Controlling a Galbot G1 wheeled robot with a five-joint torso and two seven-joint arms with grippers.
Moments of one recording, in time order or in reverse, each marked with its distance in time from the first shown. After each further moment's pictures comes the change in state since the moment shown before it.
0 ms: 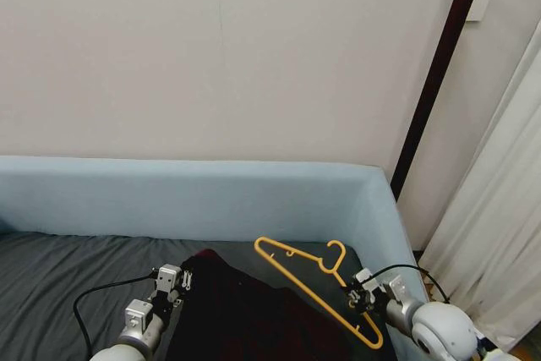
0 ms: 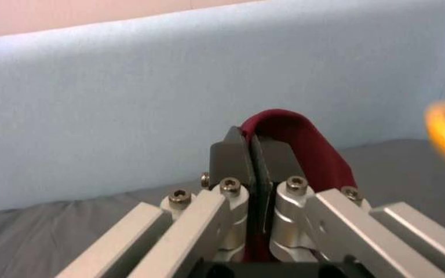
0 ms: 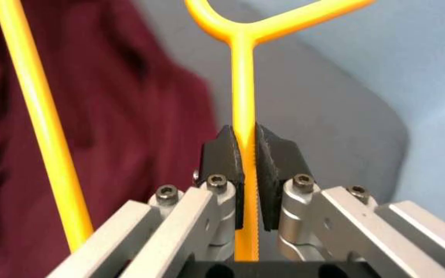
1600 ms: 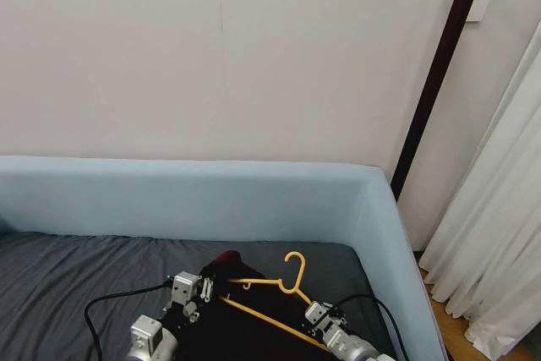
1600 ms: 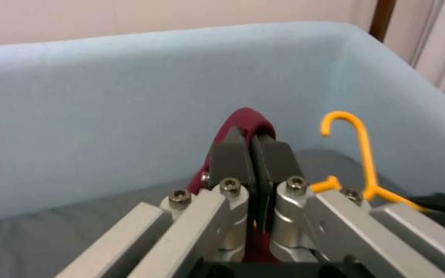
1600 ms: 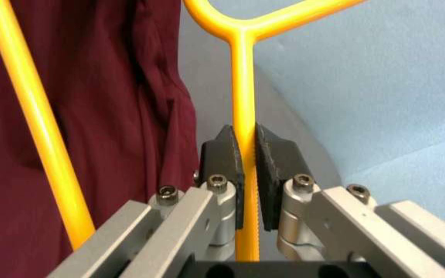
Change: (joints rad) left arm 0.111 -0.001 0.038 -0.196 0.017 0.004 -0.003; right arm 0.086 0.107 -0.372 -0.005 -0.318 0.000 0.382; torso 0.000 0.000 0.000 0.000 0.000
